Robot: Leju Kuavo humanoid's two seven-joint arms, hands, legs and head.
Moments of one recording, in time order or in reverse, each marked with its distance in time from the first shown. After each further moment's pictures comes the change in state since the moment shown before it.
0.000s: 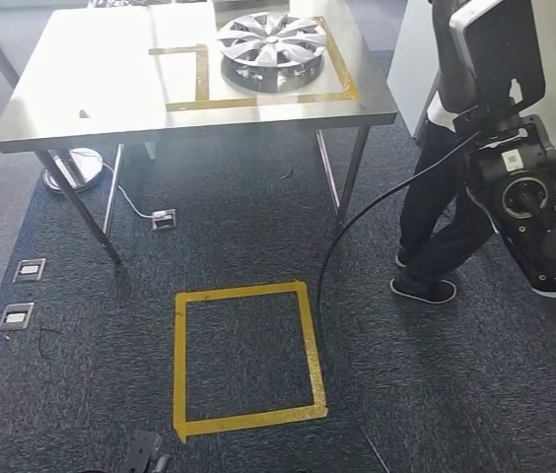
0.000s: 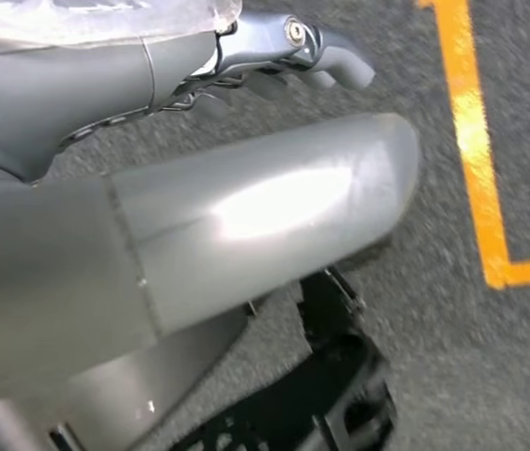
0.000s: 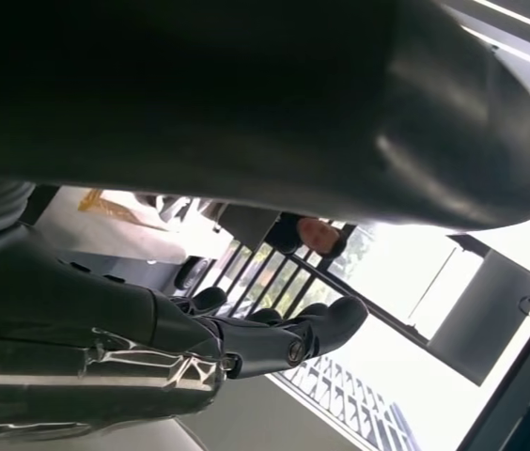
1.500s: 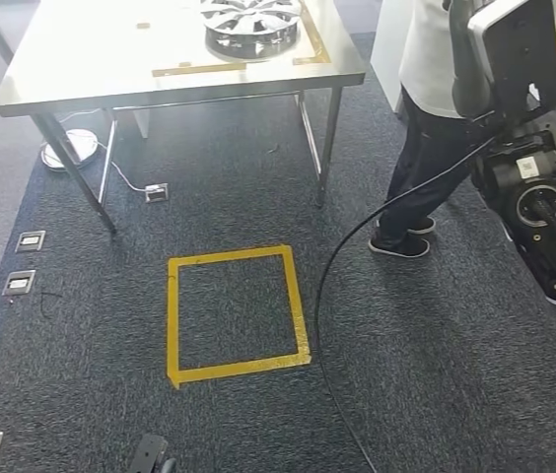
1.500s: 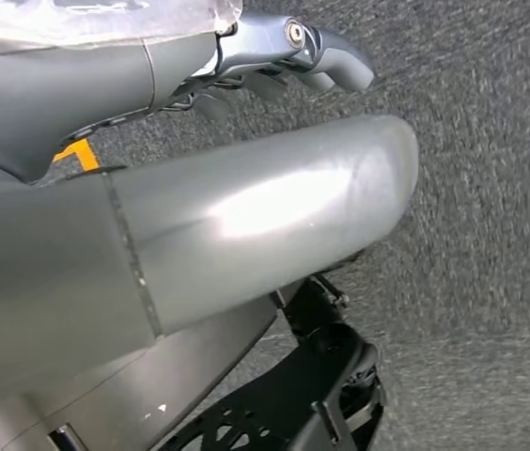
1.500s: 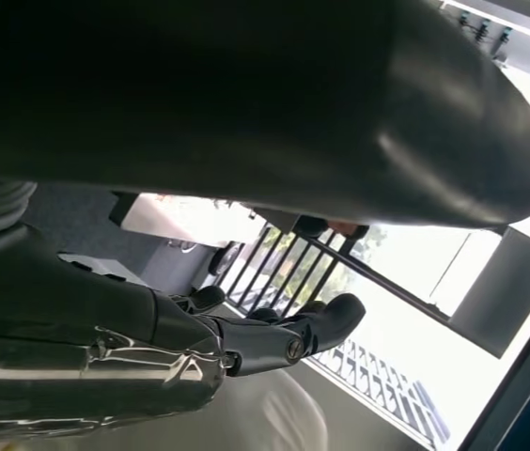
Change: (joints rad) left arm 0.021 -0.002 0.000 0.000 0.010 0.008 -0.020; right arm -0.010 -0.008 0.026 -0.010 -0.014 -0.018 0.016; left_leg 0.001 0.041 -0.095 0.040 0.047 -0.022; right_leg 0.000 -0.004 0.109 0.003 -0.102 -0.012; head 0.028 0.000
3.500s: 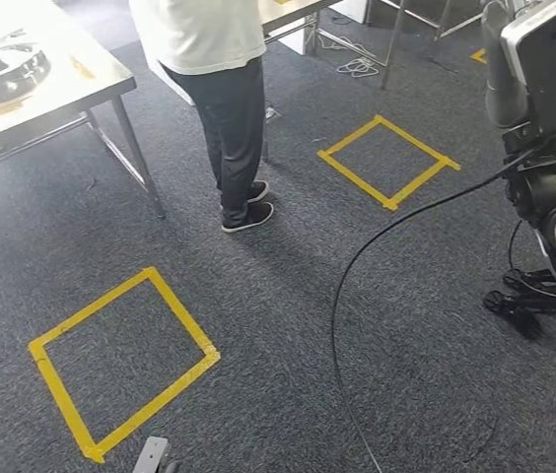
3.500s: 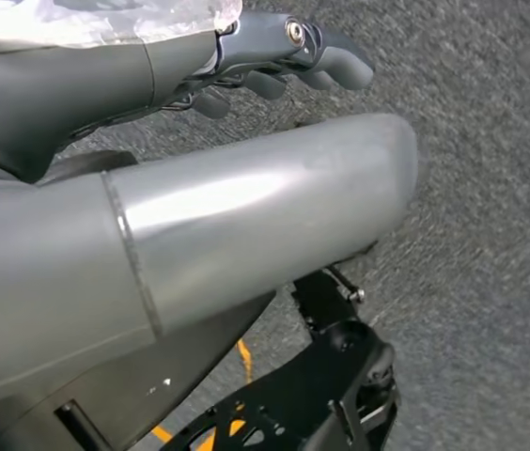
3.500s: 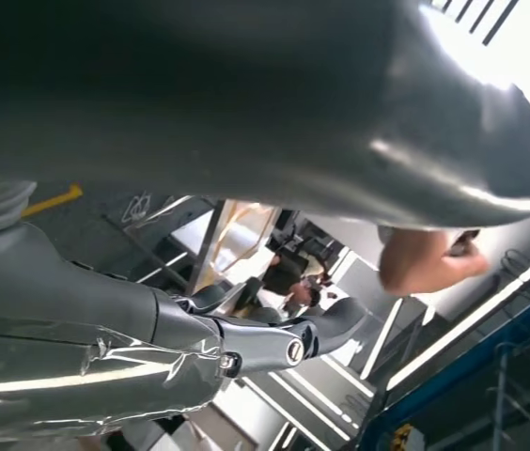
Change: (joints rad) left arm 0.012 -0.007 0.000 0.000 0.000 -0.017 -0.004; right arm 0.051 -0.086 -0.044 -0.145 0.069 0.006 0.123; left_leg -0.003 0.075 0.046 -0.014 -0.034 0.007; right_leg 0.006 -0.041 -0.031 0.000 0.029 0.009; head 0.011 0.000
